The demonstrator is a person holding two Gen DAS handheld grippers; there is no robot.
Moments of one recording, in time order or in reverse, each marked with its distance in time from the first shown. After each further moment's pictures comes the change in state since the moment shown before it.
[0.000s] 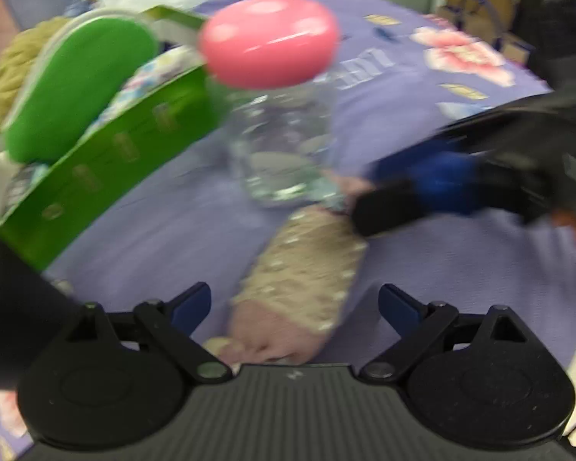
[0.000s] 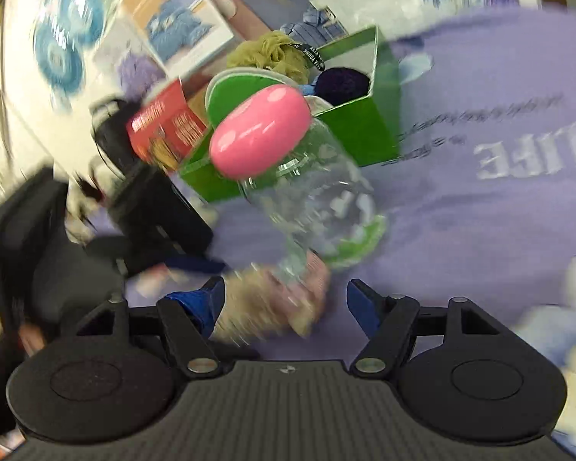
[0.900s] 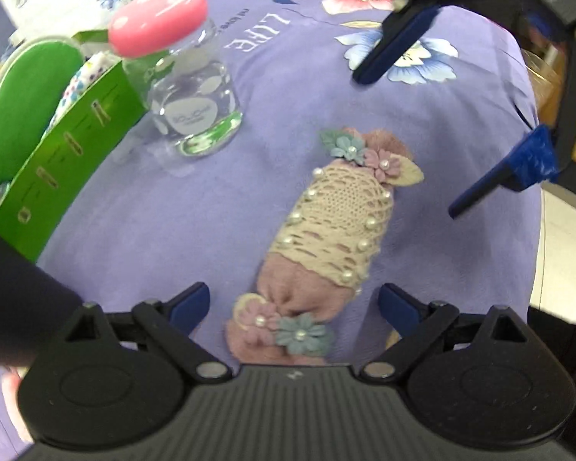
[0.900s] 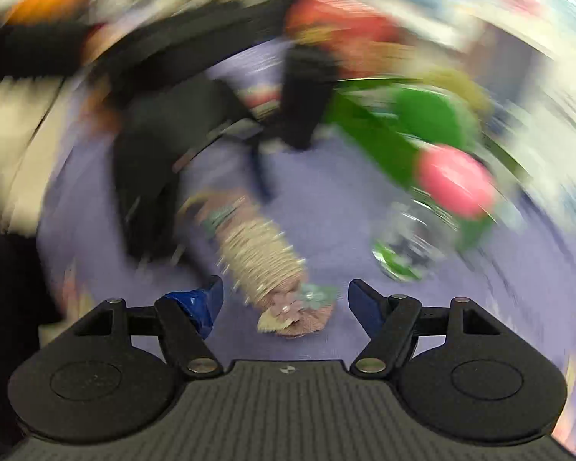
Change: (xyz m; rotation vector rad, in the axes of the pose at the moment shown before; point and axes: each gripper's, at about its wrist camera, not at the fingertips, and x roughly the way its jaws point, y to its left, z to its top) left arm -0.030 -0.024 -0.050 0.288 0.055 -0.081; right arm -0.034 0.119 -0.049 -1.109 0.335 -0.119
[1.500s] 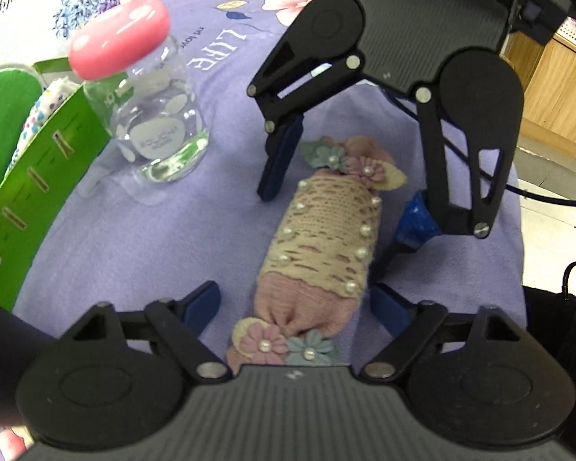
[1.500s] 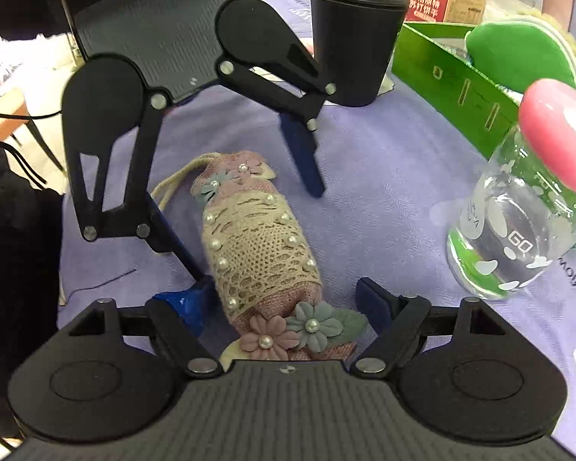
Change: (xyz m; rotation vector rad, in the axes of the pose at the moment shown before) left arm -0.001 0.010 -0.012 0.096 -0.062 -0.095; right arm 0.080 -0.039 -0.006 0.059 0.018 0.233
